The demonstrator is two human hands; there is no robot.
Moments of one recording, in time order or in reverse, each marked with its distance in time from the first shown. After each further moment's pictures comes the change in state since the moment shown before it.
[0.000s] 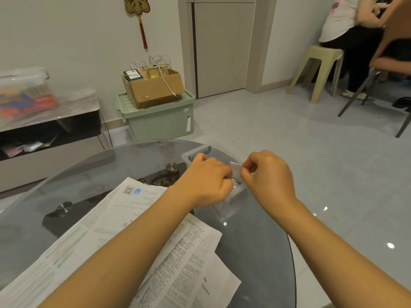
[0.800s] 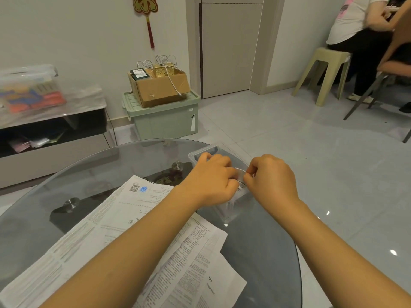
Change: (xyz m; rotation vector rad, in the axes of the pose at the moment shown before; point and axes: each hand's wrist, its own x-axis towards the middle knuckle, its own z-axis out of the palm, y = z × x) left_hand -0.006 0.001 -0.005 -0.014 -0.029 -0.040; right_hand 0.004 -0.010 0.002 -0.169 -0.114 0.001
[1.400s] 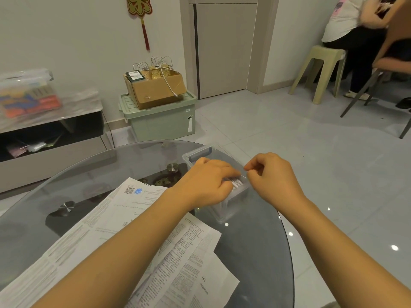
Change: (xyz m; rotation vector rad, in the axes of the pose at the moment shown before) left_hand 0.001 0.002 -0.001 -0.100 -0.033 0.048; right_hand 0.000 0.019 -0.012 0.327 -0.077 0.070
